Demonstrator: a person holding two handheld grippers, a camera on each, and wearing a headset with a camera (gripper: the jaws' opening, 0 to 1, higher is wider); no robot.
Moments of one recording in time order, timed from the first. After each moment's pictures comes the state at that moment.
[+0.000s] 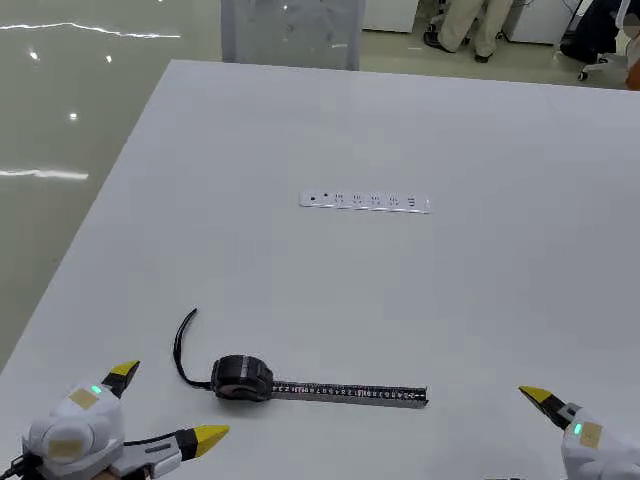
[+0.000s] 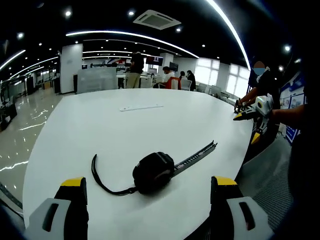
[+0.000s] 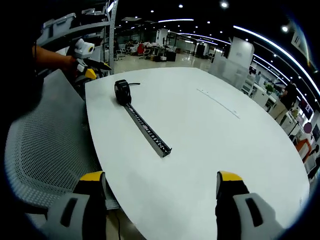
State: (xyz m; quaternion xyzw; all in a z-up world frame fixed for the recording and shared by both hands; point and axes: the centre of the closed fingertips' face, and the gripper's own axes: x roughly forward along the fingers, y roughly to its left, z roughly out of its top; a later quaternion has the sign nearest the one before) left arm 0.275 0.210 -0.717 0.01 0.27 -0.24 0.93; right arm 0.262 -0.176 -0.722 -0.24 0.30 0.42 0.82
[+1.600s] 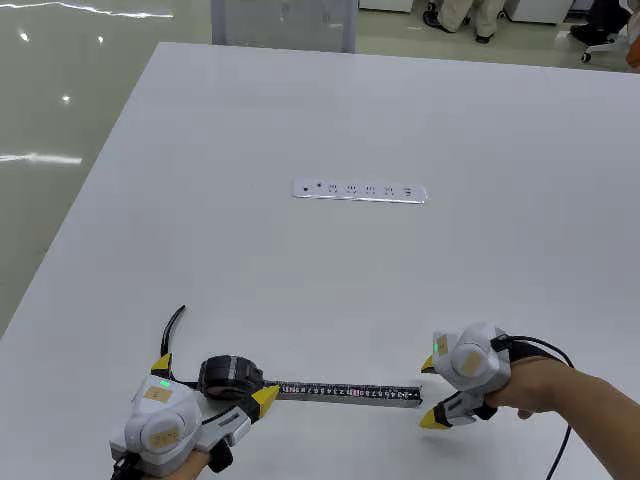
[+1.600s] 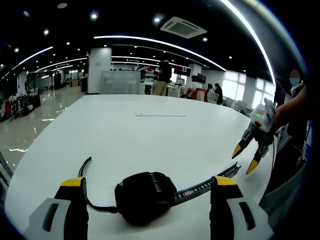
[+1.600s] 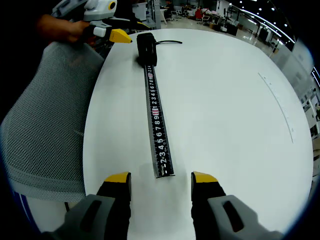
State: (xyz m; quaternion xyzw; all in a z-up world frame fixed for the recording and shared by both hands) left arm 0.323 0.169 -0.746 -0.04 0.24 -0.11 0.96; right arm 0.319 -0.115 -0.811 -0.35 0.42 0.57 0.61
